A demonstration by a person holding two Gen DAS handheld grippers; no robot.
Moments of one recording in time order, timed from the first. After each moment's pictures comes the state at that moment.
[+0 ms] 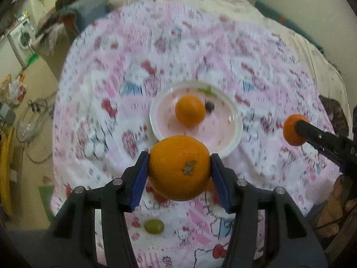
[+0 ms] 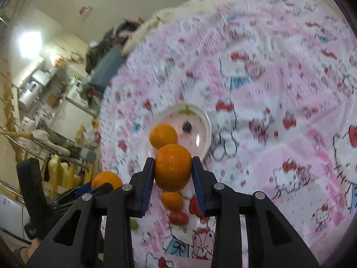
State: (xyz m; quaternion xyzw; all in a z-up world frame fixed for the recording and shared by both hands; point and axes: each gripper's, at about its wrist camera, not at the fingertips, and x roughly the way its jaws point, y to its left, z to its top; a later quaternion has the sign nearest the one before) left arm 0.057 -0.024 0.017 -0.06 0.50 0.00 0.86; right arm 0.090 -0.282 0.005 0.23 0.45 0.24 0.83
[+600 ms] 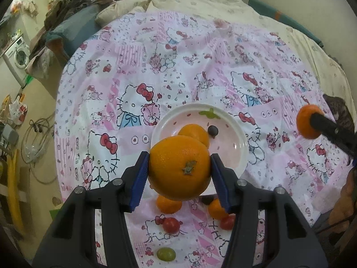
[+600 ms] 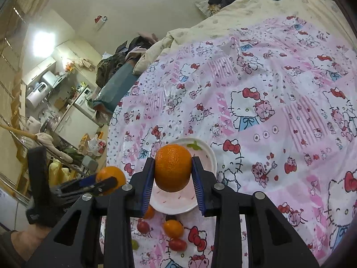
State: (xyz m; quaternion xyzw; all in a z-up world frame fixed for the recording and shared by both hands) left arm 0.113 -0.028 0.019 -0.01 0.50 -0.01 0.87; right arm 0.129 -0.281 0.029 0.21 0.42 0.26 0.85
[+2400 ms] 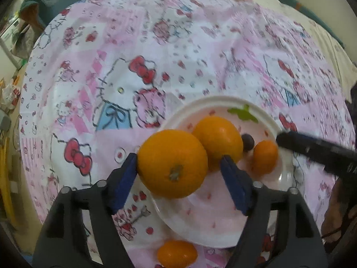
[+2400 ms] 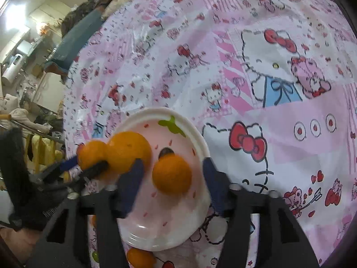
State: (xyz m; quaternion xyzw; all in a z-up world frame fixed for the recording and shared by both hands) left arm 0.192 -0.012 -0.081 -0.03 0.56 0.00 0.83; right arm 0.234 -0.211 -0.084 0.14 0.56 0.25 0.78
